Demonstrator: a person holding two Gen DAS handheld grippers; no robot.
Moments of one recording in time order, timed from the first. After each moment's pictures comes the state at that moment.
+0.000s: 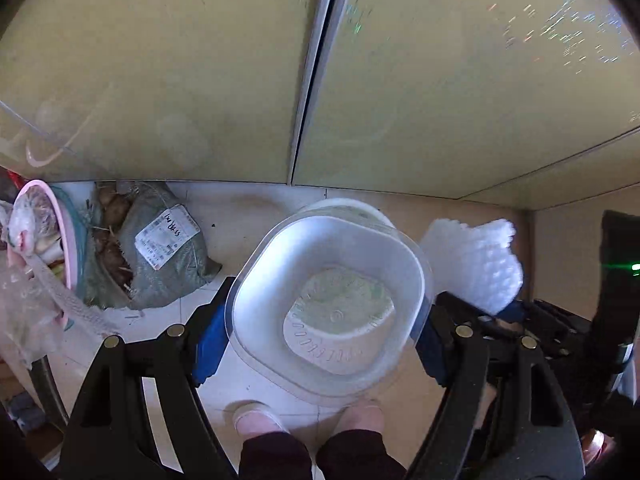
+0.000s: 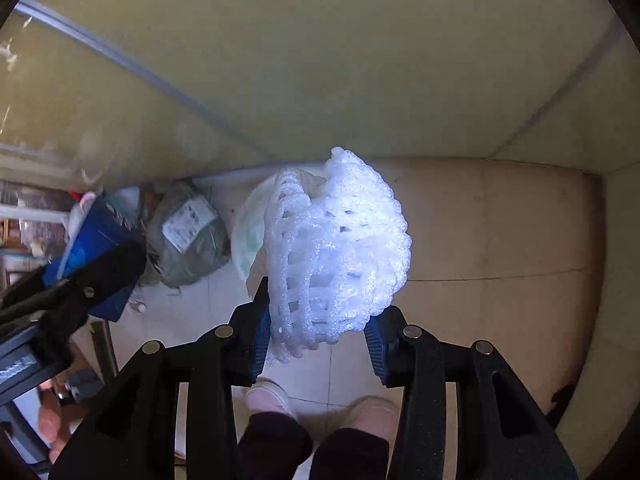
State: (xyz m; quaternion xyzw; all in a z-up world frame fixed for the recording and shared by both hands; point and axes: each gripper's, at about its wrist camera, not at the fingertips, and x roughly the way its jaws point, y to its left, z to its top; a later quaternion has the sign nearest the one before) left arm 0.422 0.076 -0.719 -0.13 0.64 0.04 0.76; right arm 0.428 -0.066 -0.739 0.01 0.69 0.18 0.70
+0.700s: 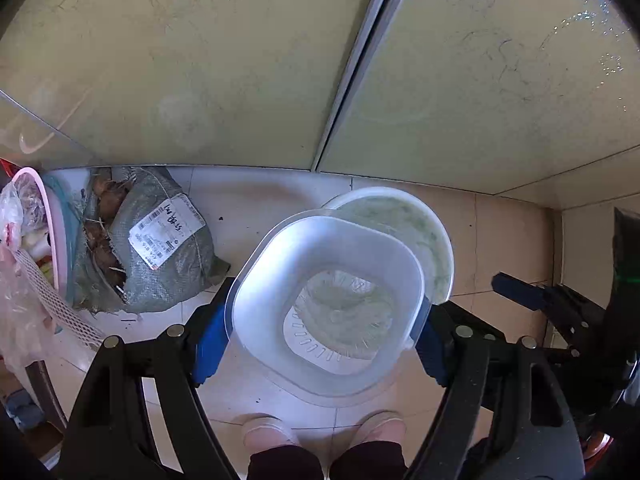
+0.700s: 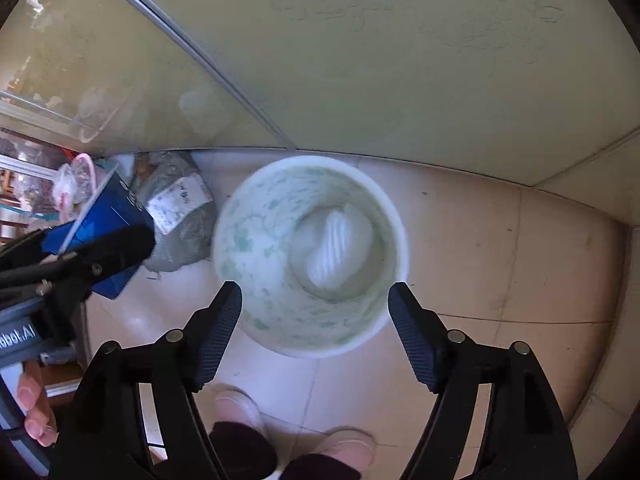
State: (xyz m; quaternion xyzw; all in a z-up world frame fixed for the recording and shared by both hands) left arm 0.427 0.093 -0.785 -0.14 0.65 0.05 0.74; right arm 0.434 -0.072 -0.771 -0.05 0.67 0.21 0.71
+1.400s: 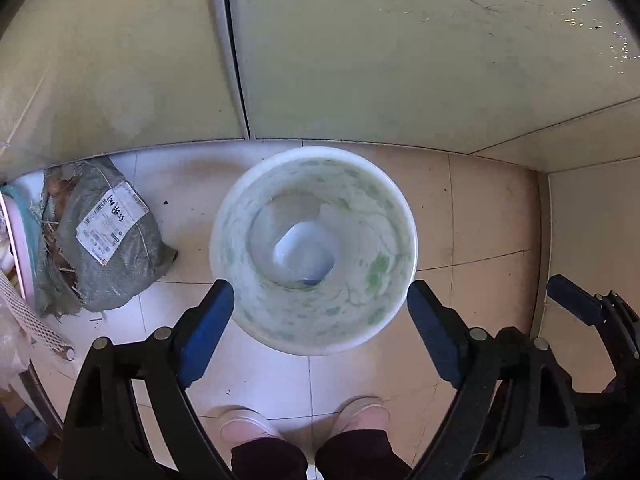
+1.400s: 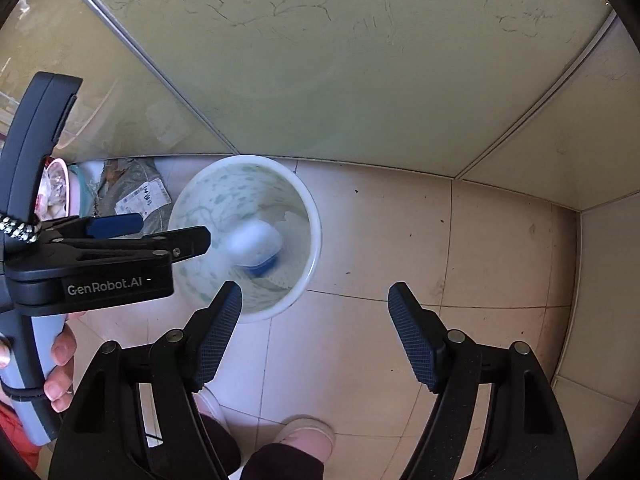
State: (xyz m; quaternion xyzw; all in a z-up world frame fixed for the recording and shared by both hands) left arm 0.439 0.042 -0.820 -0.13 0.68 0.00 0.72; right arm 0.428 -0.111 -0.740 -0.07 0.65 0.17 0.74
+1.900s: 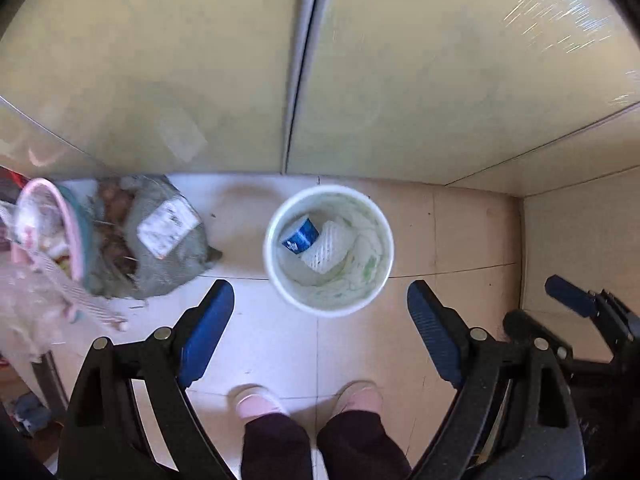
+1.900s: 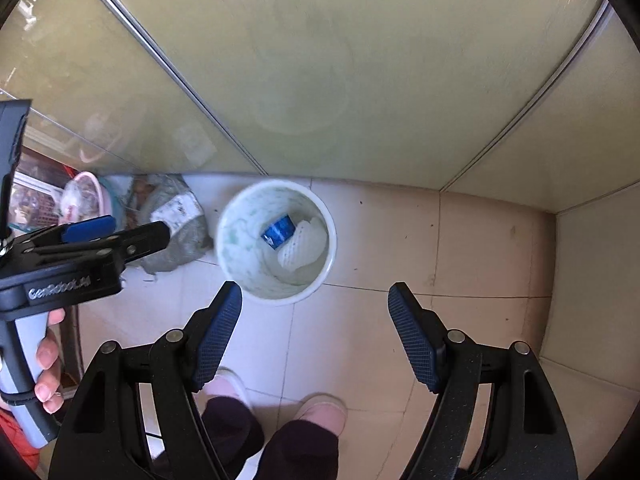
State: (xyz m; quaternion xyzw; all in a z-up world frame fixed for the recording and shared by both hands) left arm 0.410 0.070 -0.668 -0.13 0.65 0.03 0.75; right arm 0.419 -0.104 -0.619 -0.06 0.64 0.17 0.74
